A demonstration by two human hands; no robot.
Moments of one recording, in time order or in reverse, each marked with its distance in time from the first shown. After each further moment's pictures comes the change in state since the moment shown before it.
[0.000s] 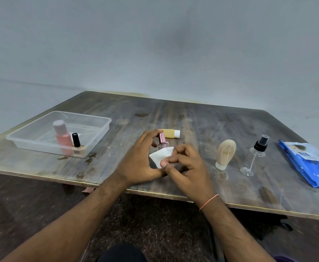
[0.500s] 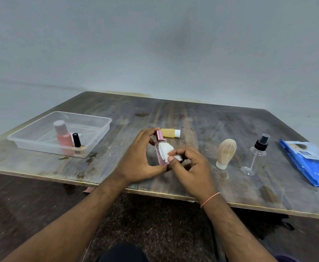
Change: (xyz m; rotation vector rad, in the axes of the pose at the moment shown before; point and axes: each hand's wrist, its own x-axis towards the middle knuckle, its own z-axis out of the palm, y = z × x) left_hand -0.001 -0.002 -0.002 -0.038 0.054 -0.021; right_hand 0.002 0.000 -0.004 0.059 0.050 0.132
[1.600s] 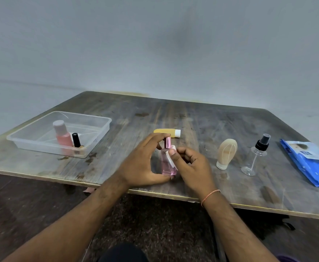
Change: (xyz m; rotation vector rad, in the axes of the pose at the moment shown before) left_hand 0.000 0.011 -0.001 0.080 -0.124 0.144; right_hand 0.007 0.005 0.003 0.139 -0.048 0.207
